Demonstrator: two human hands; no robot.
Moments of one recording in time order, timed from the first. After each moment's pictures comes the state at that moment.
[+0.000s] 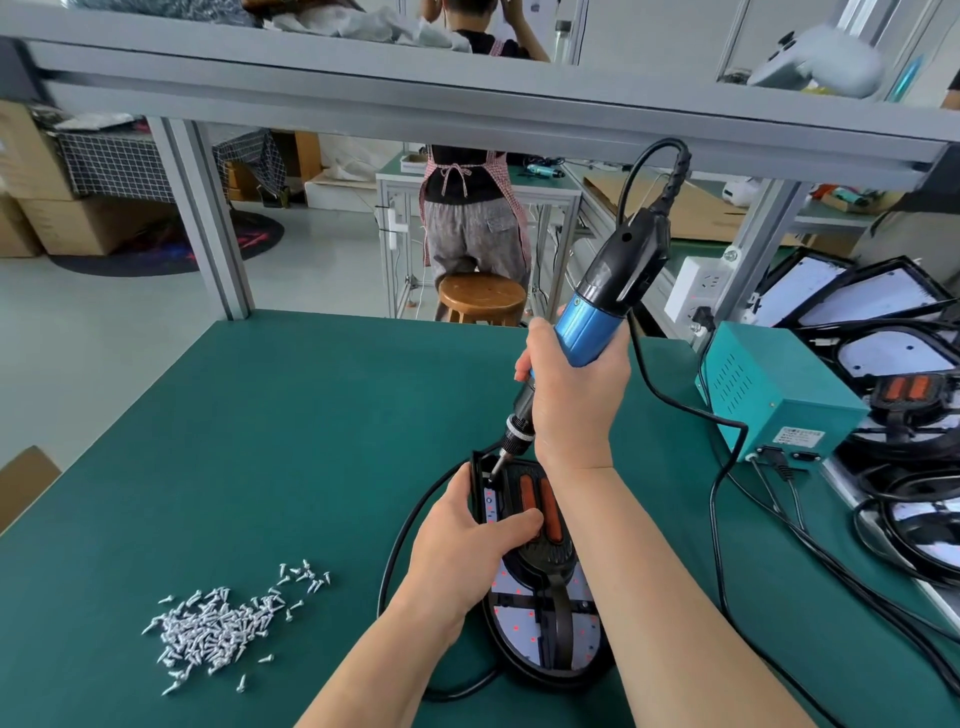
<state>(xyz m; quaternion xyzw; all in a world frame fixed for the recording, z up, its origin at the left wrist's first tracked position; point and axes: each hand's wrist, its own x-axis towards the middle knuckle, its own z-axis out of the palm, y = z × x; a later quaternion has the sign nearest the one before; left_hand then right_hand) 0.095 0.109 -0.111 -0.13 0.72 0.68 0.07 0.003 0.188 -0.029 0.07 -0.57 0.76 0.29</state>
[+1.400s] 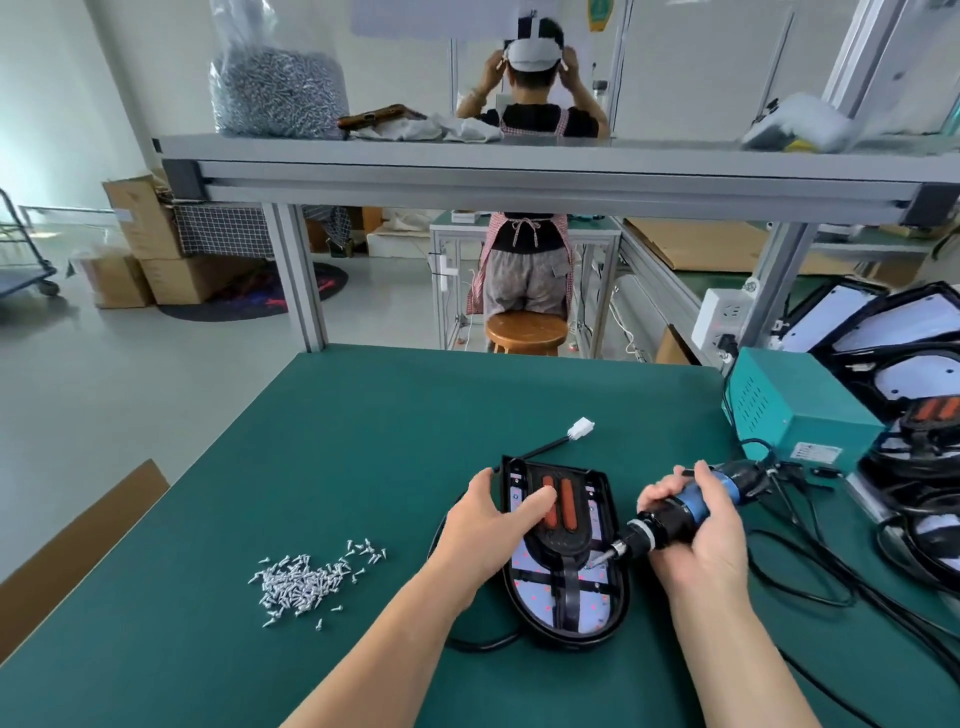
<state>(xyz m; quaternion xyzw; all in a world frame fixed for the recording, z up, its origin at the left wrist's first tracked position) 0.114 0.102 -0.092 -0.15 0.80 0.59 0.04 0.053 0.302 -0.106 -0.15 -0.20 0.97 0.02</state>
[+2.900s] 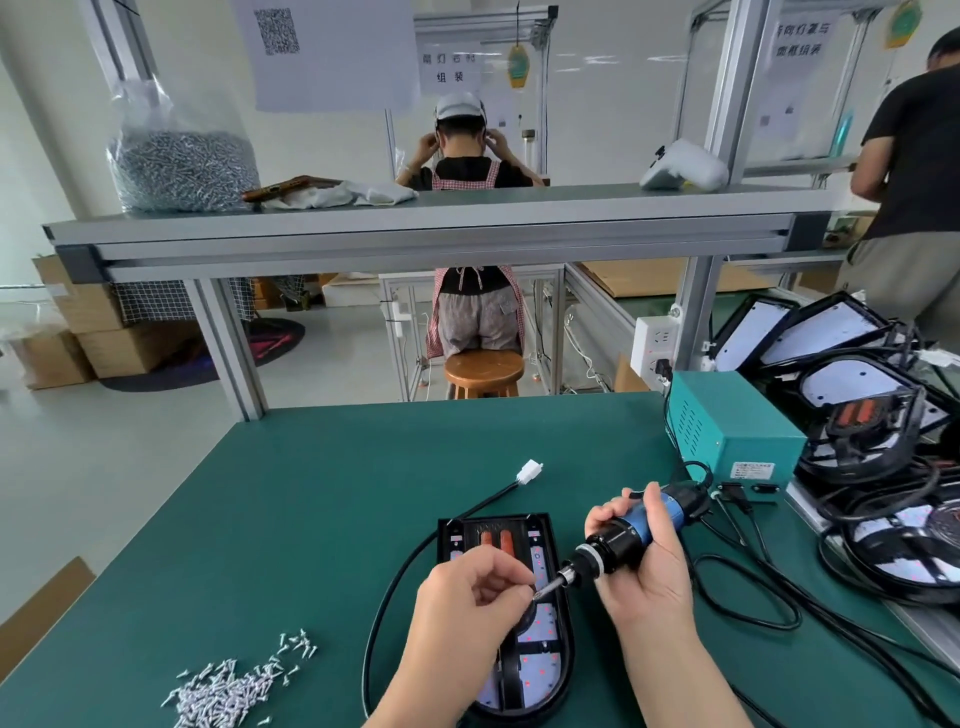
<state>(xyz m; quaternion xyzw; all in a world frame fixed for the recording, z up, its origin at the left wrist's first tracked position) 0.136 0.140 -0.068 -0.03 0.81 0.58 -0.05 0.042 0.303 -0.100 -0.13 -0.12 0.98 0.03</state>
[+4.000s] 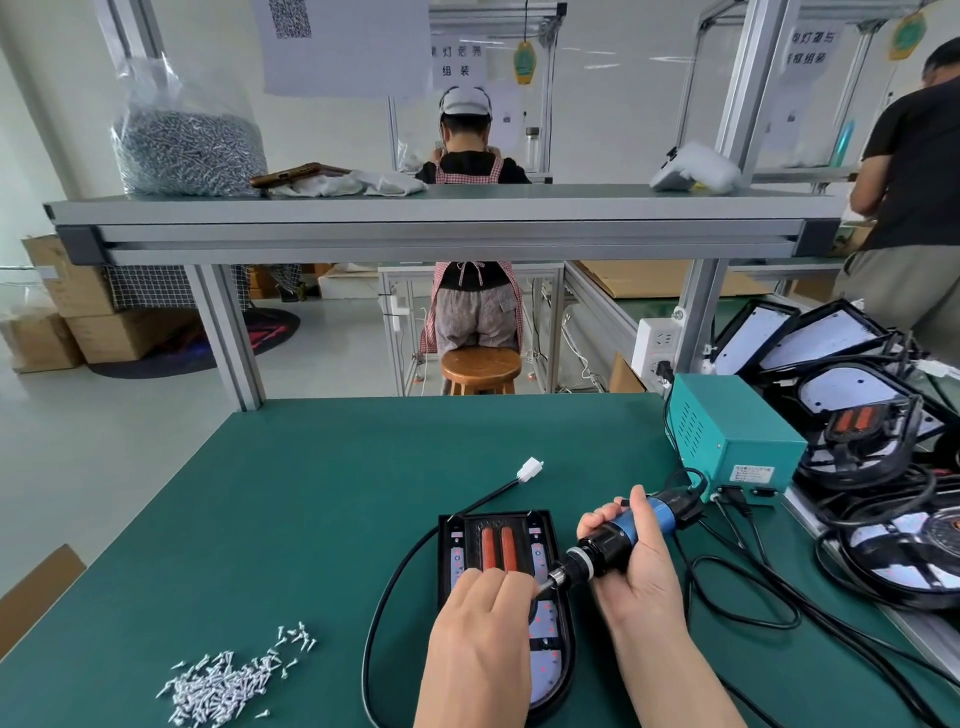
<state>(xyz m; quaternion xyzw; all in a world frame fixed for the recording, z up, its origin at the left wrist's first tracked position) 0.155 0.153 -0.089 0.12 0.90 0.24 -0.34 0.038 0.292 -0.107 -0.16 -0.16 0.97 0.02</state>
